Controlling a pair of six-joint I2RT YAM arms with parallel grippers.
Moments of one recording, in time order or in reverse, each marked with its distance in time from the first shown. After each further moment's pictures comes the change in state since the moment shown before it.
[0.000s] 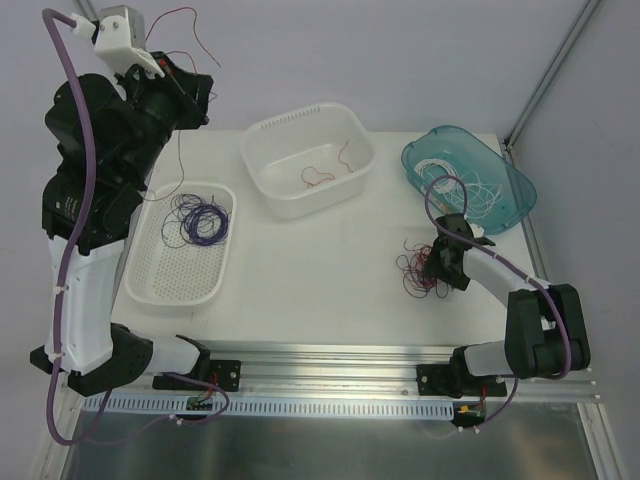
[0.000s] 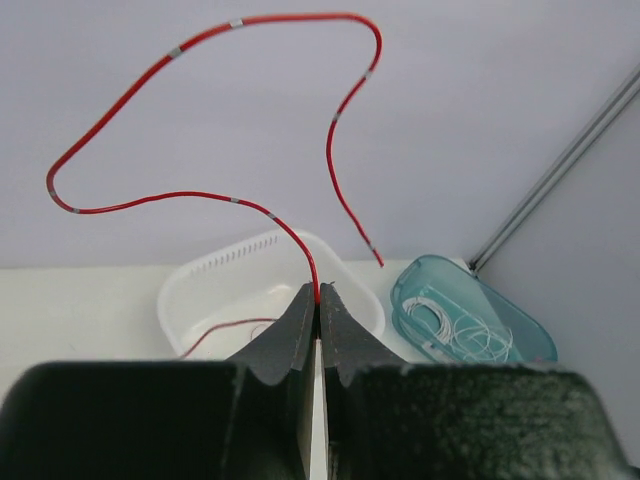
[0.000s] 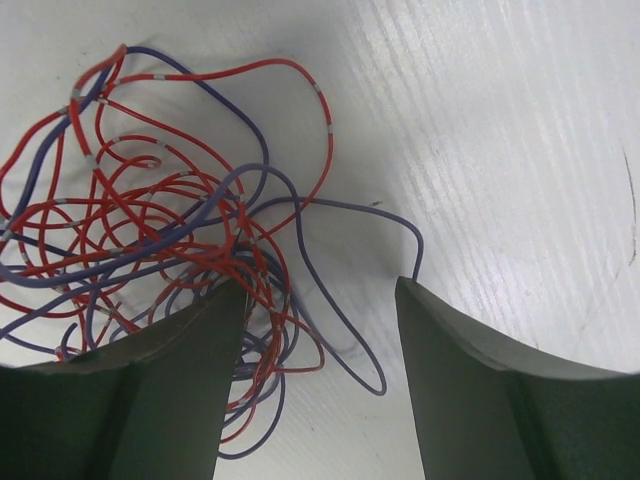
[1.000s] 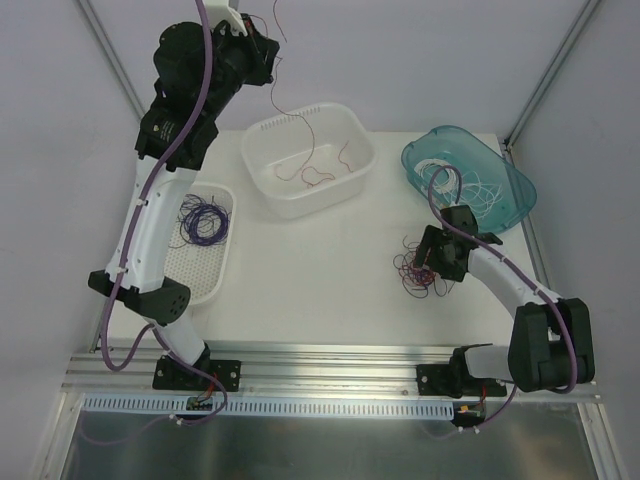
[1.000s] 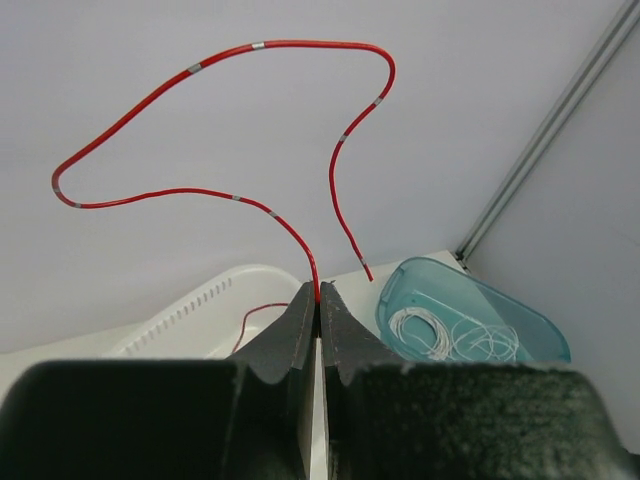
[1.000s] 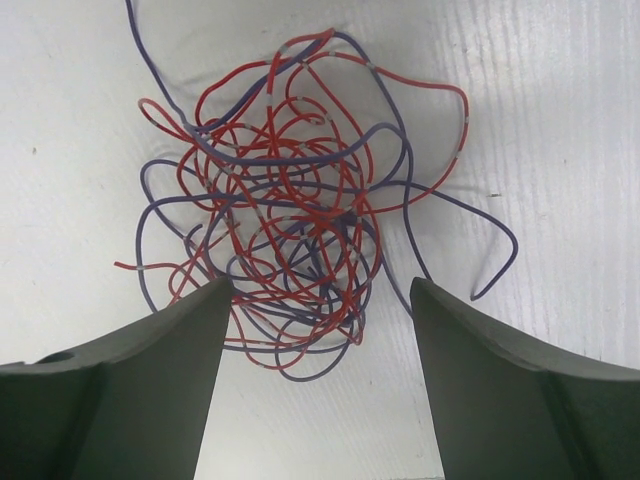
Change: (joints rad) left arm 0.000 0.375 0.187 0.200 0.177 0.063; right arm -0.002 -0.067 0.062 -0.031 -0.218 -0.097
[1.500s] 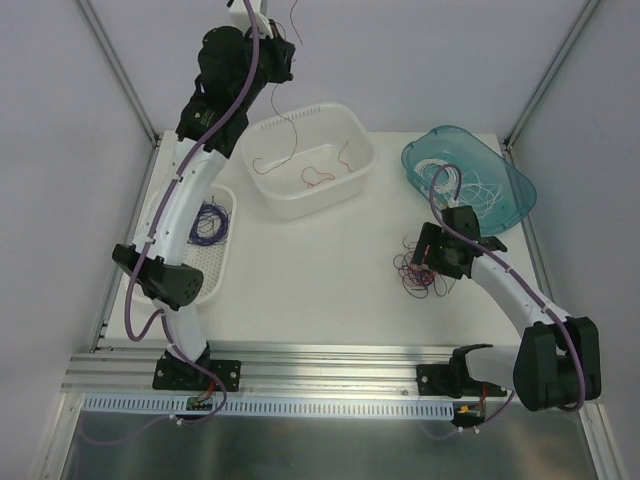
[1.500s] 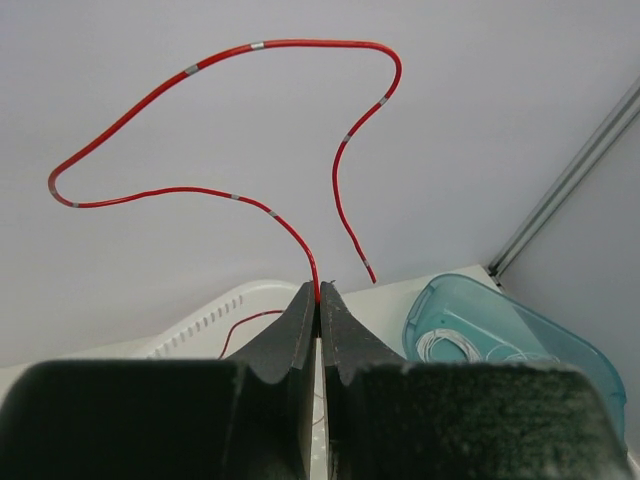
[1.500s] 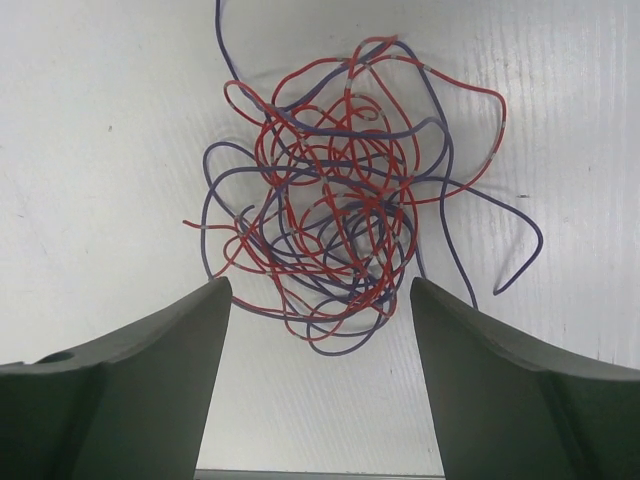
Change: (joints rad) left arm 0.006 0.127 -0.048 0.186 -0.051 0.015; right arm 0.029 -0.087 -0.002 0.000 -0.037 -0.016
